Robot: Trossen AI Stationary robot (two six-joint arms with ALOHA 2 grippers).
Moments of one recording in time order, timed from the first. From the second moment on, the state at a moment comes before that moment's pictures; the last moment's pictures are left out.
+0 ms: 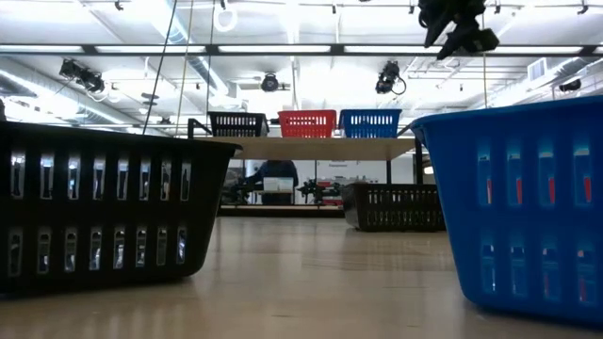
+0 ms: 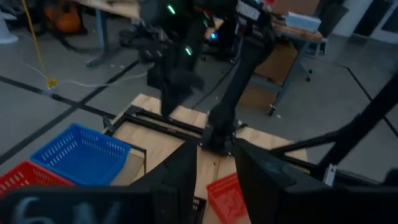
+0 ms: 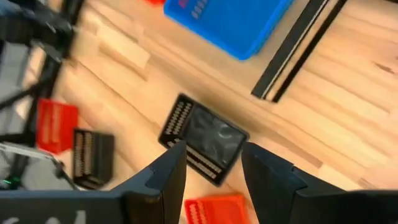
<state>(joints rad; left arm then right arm) -0.05 1.53 2.02 -0.76 -0.29 -0.27 -0.57 1.23 1.52 -1.31 -0.26 0.58</state>
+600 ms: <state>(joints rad) -0.06 1.57 2.02 -0.73 -0.30 -0.25 -0.21 1.31 1.38 -1.31 -0.12 0.90</state>
